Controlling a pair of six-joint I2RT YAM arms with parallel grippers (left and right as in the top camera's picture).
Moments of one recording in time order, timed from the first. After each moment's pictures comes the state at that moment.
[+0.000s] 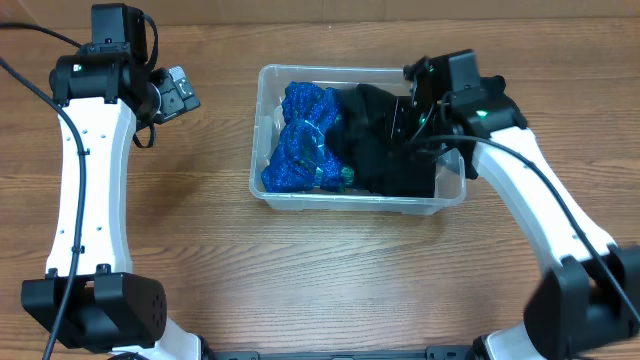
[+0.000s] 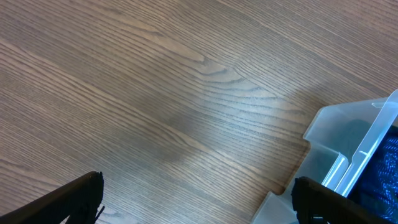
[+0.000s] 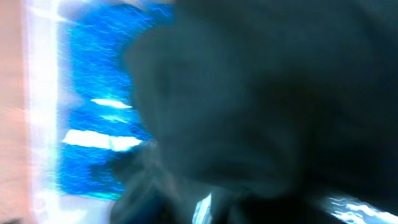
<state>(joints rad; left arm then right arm) 0.06 1.76 1.84 -1.23 -0.13 -0.43 0.25 1.72 1.38 -0.72 -0.39 0.42</state>
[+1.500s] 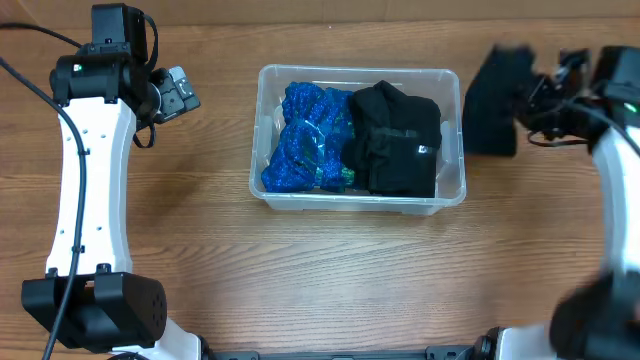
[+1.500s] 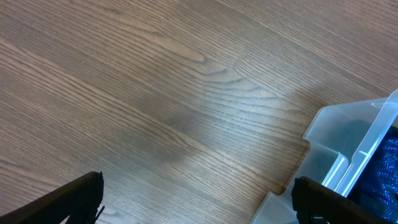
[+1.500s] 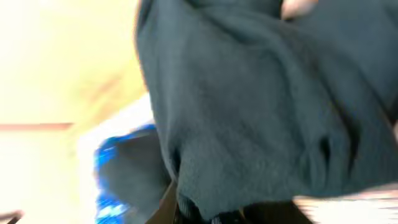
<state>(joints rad) 0.06 1.76 1.84 -1.23 -0.13 -0.43 -0.29 1.58 1.44 -0.75 -0.65 0.38</state>
